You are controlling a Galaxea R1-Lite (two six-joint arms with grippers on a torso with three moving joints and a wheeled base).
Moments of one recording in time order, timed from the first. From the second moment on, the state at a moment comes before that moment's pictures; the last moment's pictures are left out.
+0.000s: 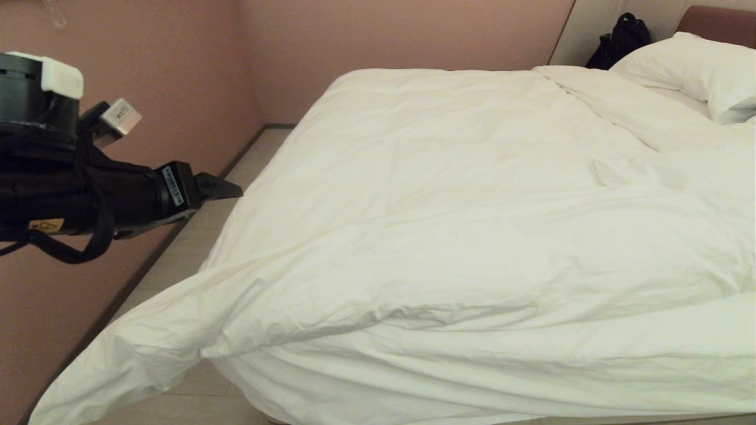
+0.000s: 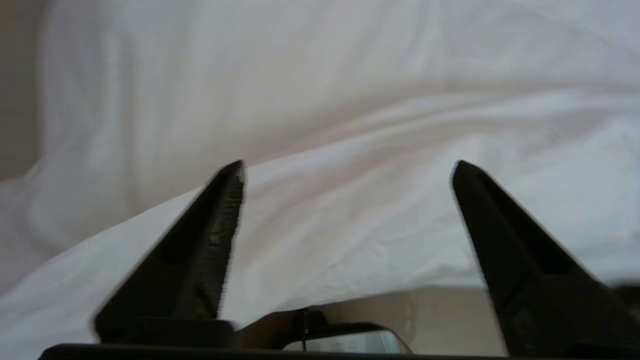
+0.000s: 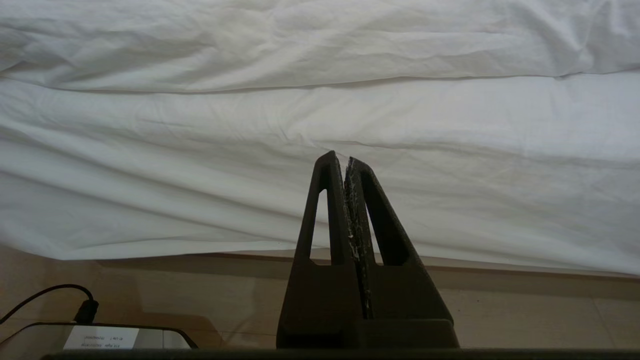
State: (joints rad) left arm -0.17 1.49 -1.21 0.17 -0.15 -0.39; right arm 0.01 0.00 0.00 0.01 0.02 -0.04
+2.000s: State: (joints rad) left arm -0.21 1.86 -1.50 0.16 -0.51 0.32; right arm 0.01 0.00 0.00 0.01 0.02 -0.04
